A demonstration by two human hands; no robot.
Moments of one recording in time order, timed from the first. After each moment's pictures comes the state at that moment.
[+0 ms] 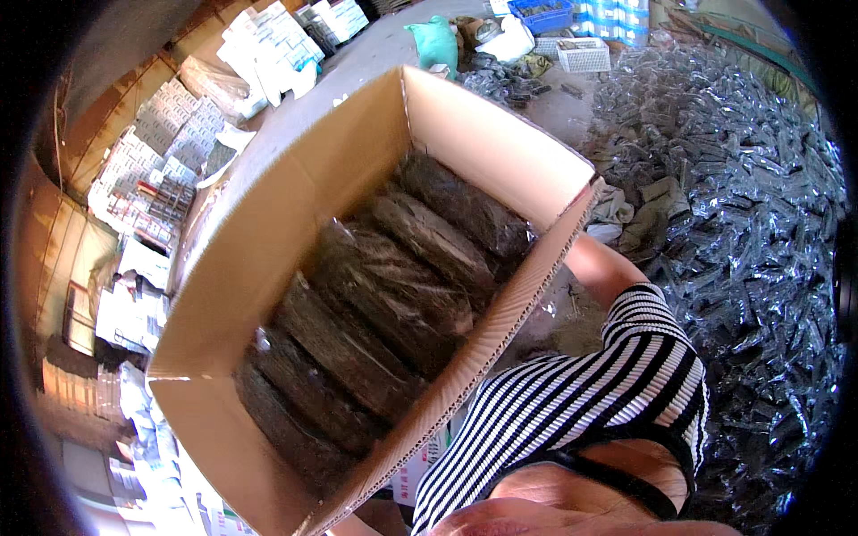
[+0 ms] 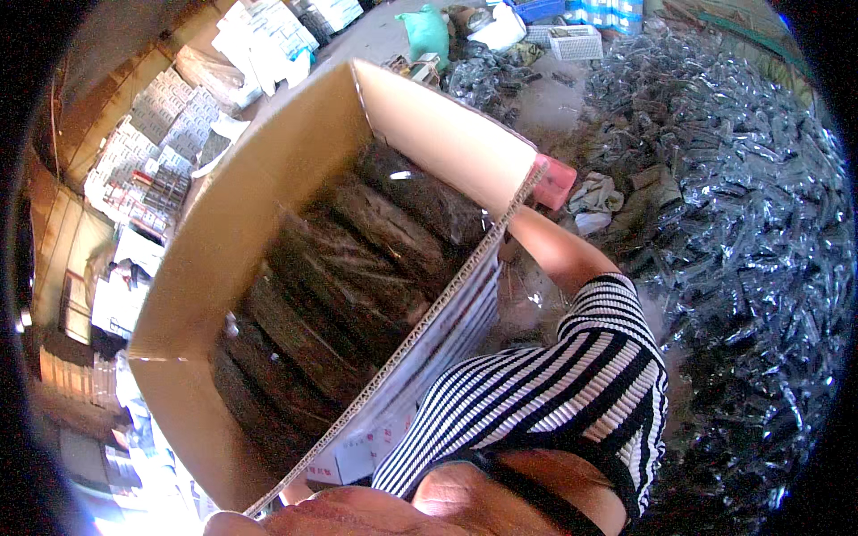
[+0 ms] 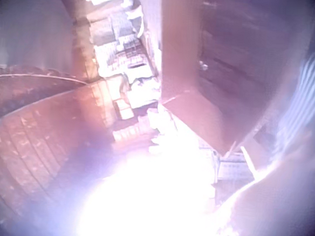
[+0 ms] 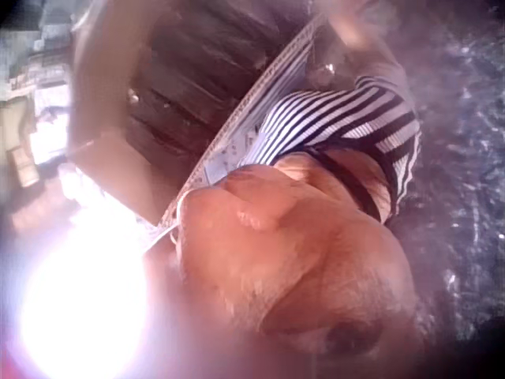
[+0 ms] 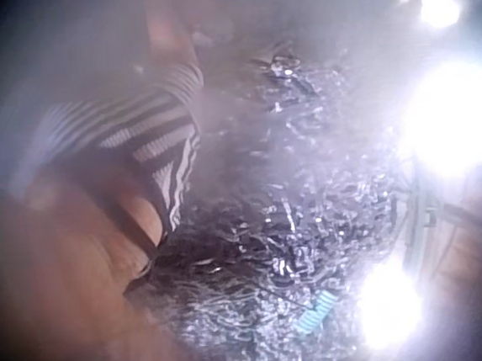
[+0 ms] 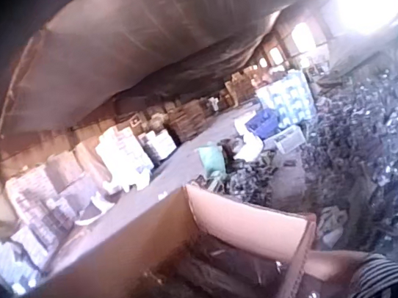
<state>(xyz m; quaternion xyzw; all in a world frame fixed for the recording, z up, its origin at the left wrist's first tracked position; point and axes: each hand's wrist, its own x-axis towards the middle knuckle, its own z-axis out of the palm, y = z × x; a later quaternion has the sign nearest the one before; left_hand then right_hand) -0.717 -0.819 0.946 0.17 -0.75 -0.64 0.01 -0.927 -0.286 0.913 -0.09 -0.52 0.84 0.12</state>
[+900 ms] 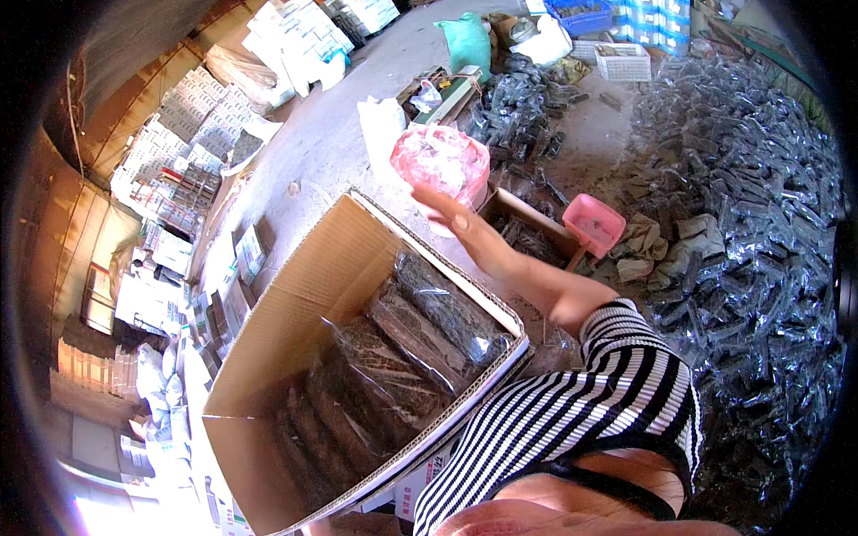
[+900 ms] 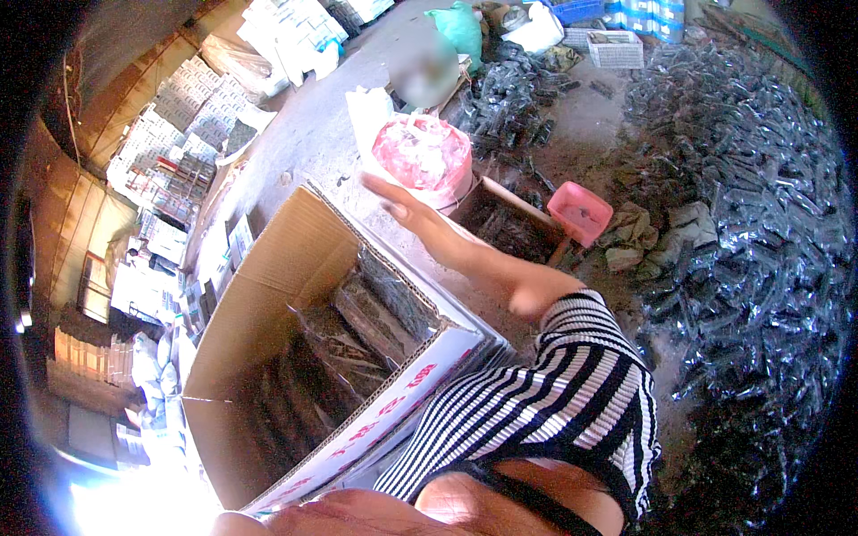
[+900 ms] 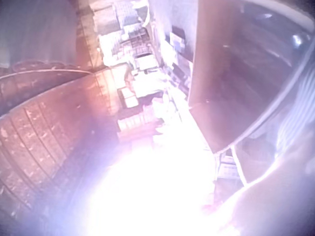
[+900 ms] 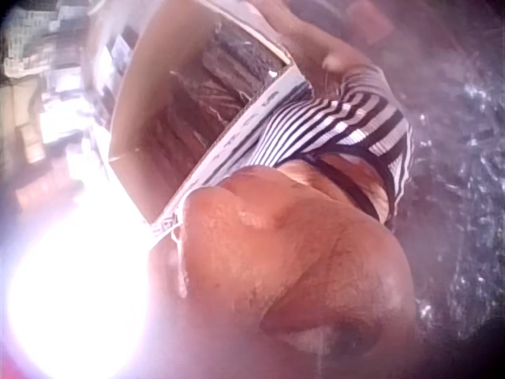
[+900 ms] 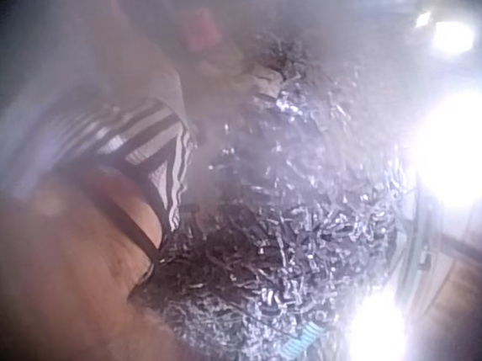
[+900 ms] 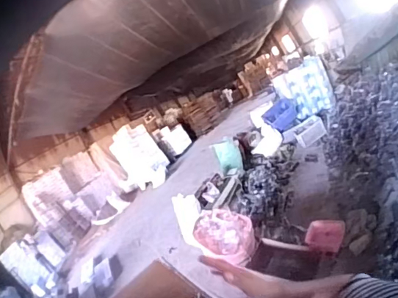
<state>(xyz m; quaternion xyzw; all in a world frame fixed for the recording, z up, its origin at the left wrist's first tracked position) -0.748 -0.788 1.104 0.12 -0.87 -0.33 -0.35 -1.006 -0.368 1.010 0.35 -0.52 0.77 0.10</state>
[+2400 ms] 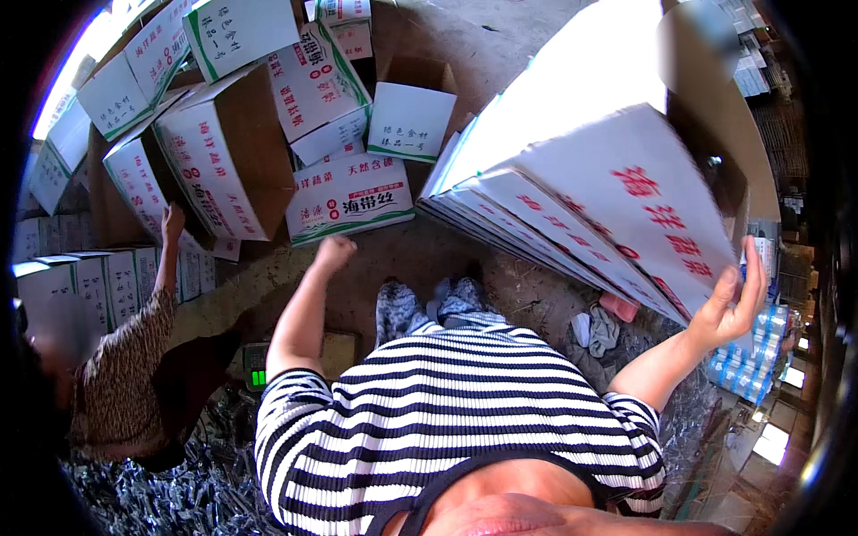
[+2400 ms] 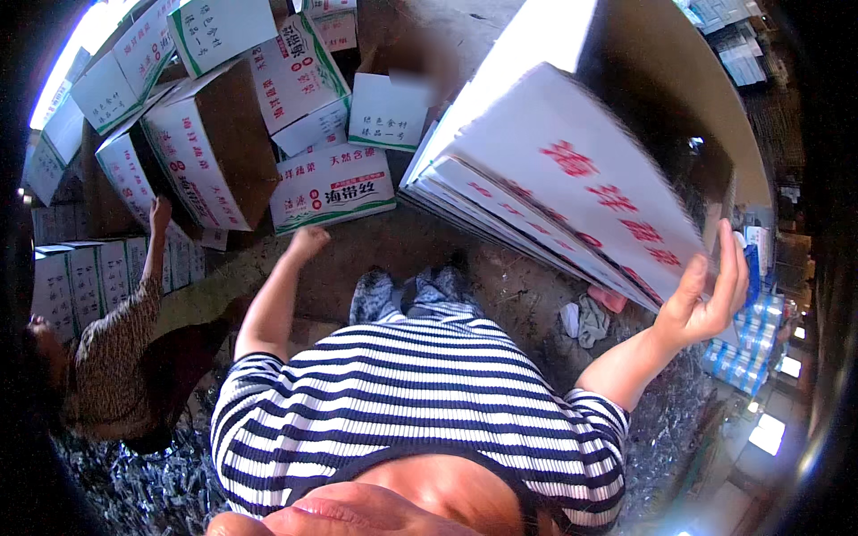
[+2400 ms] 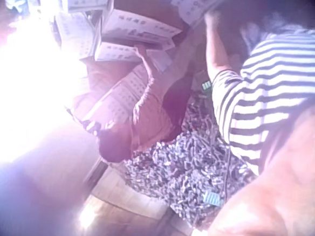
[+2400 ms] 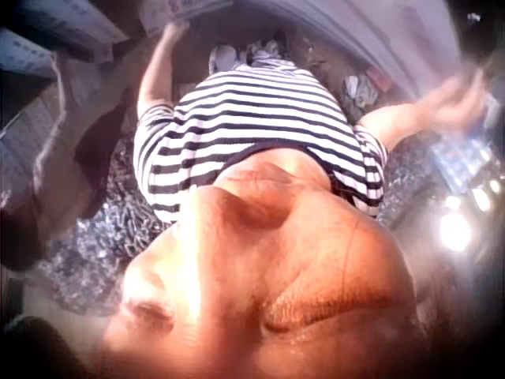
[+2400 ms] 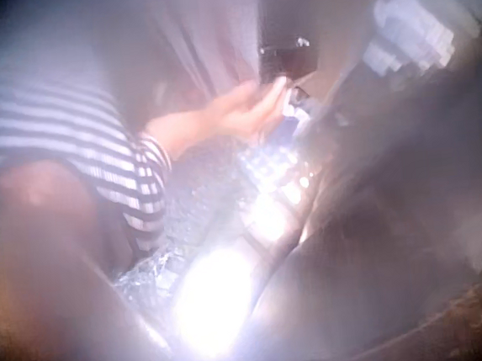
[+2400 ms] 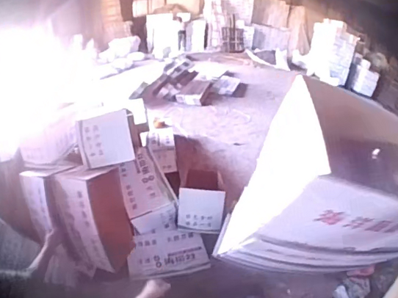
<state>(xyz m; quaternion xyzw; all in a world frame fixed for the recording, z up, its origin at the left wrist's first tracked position) -0.285 -0.834 0.595 0.49 -0.72 -0.49 -0.03 -0.687 -0.538 1.089 0.46 -0.78 0.21 0.37</state>
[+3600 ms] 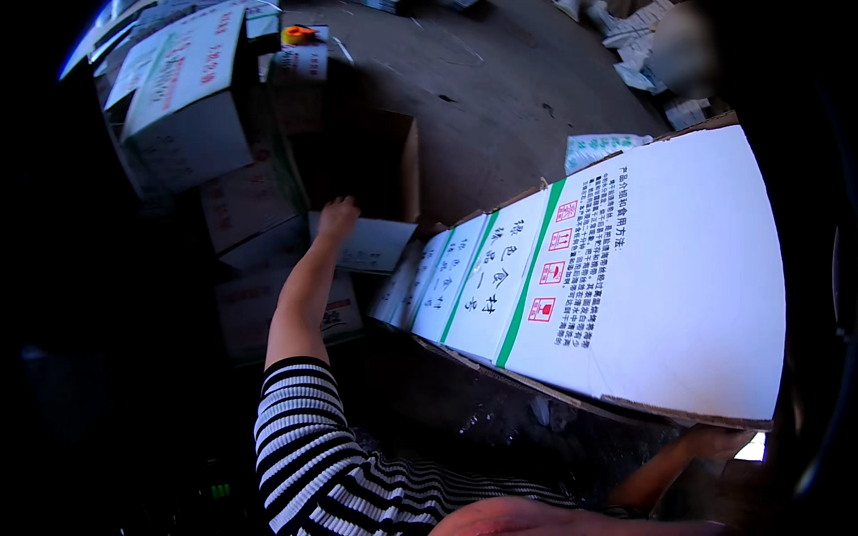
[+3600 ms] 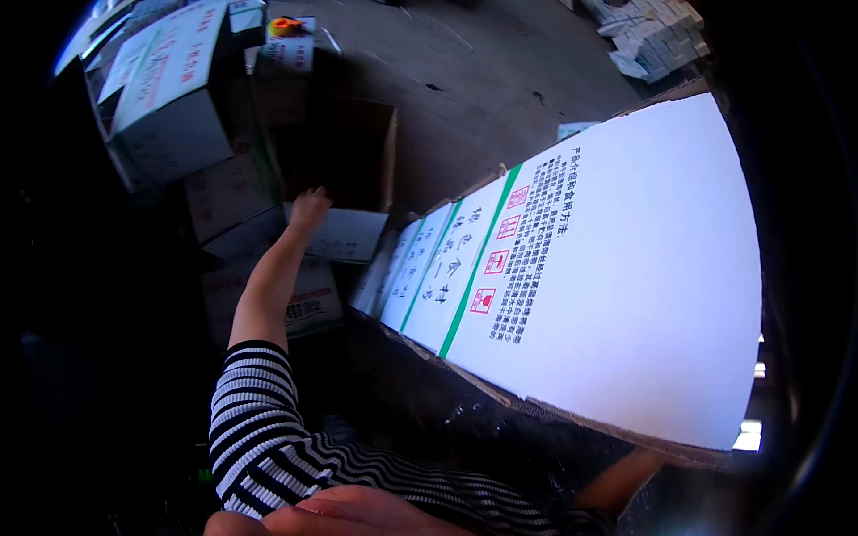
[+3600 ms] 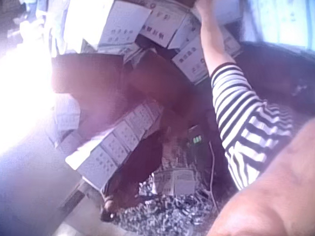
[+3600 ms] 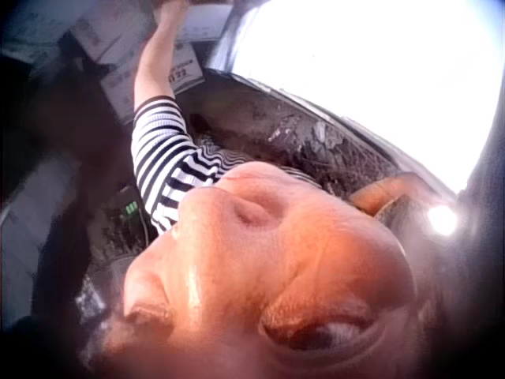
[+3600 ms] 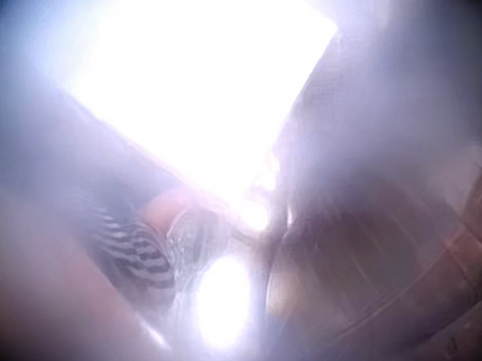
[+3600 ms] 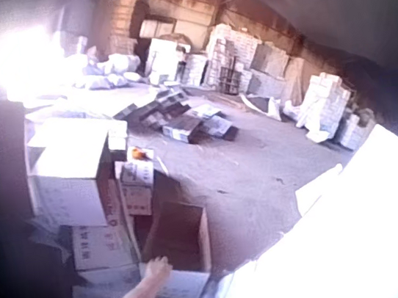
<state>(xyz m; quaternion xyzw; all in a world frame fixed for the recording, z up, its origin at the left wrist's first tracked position) -0.610 -1.070 0.494 0.26 -0.96 -0.11 0.00 -0.713 -0.546 1.021 0.19 -0.75 0.11 0.63</state>
